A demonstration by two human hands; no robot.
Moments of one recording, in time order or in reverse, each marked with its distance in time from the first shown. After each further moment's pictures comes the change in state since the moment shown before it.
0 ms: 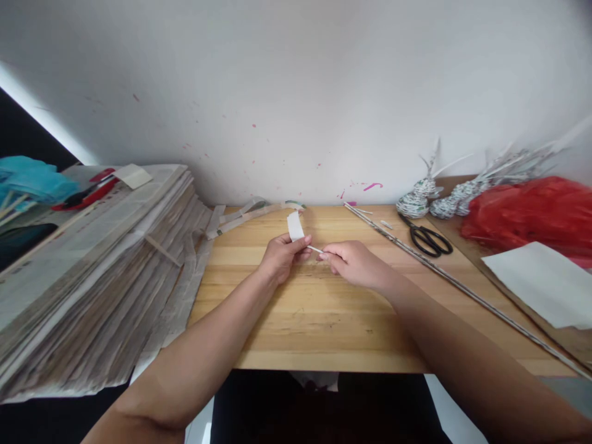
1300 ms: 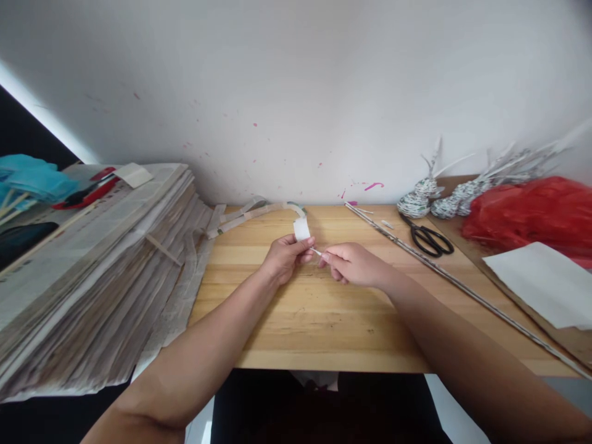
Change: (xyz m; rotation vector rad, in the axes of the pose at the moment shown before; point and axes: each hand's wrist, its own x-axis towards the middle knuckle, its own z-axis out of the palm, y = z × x) left_hand -0.001 -0.002 0.002 -0.042 -0.073 -0.029; right_hand -0.001 0.002 0.002 0.075 -0.110 0.062
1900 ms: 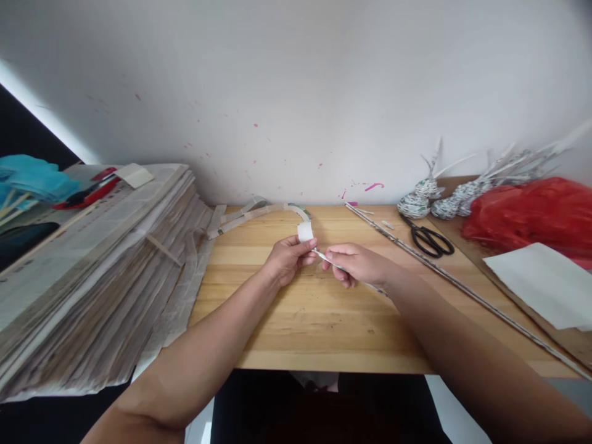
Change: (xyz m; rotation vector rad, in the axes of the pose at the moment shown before) left_hand -0.004 0.001 0.002 -0.027 -0.021 -0.061; right_hand -0.003 -0.004 -0.008 0.438 -0.169 0.181
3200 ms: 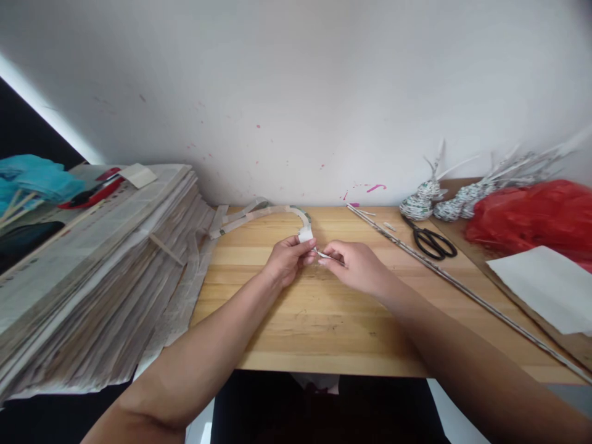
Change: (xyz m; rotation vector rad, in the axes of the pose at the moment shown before) left_hand 0.001 -0.001 0.000 -0.025 0.056 0.028; right_hand 0.002 0.000 0.013 -0.592 0.419 -0.292
